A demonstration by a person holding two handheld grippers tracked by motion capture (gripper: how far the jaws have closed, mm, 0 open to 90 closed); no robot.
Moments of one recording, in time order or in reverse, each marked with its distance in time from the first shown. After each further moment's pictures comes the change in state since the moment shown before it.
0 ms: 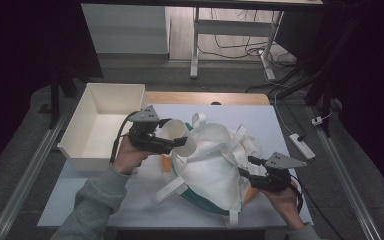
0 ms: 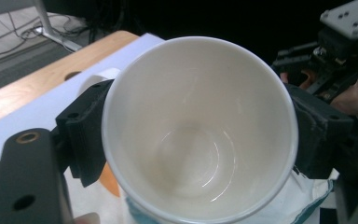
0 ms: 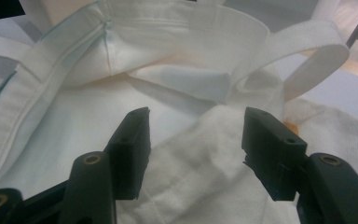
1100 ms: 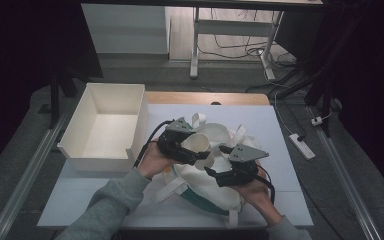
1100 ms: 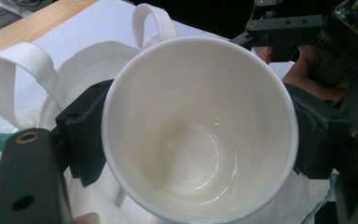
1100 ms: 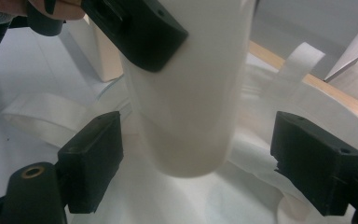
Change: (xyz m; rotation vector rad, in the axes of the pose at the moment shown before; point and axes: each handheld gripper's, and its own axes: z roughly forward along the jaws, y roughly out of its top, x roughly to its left) left arm -0.021 -0.001 0.064 0.123 -0.077 0.036; right arm 0.057 0.060 0.054 0.000 0.083 -0.137
